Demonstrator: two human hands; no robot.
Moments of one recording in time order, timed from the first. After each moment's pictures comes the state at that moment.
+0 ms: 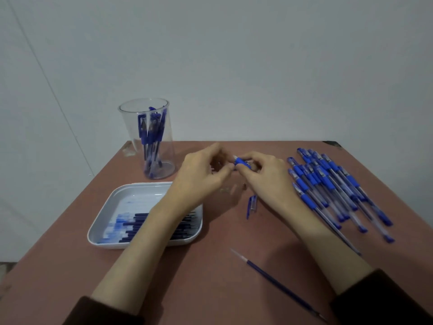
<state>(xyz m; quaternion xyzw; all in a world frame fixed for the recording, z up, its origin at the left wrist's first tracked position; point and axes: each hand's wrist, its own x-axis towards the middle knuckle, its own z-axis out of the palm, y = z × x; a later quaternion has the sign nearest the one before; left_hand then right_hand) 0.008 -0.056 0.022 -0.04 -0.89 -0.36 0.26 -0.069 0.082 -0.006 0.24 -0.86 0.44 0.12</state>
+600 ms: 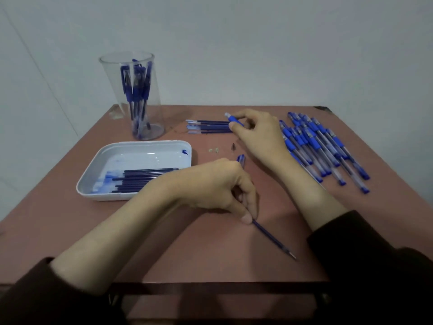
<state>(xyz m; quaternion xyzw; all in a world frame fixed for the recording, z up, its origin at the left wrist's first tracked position) 0.054 -0.011 0.021 -0.23 -0.91 -0.30 -0.14 -0.066 0.088 -0.004 0.25 -0.84 0.46 0.15</state>
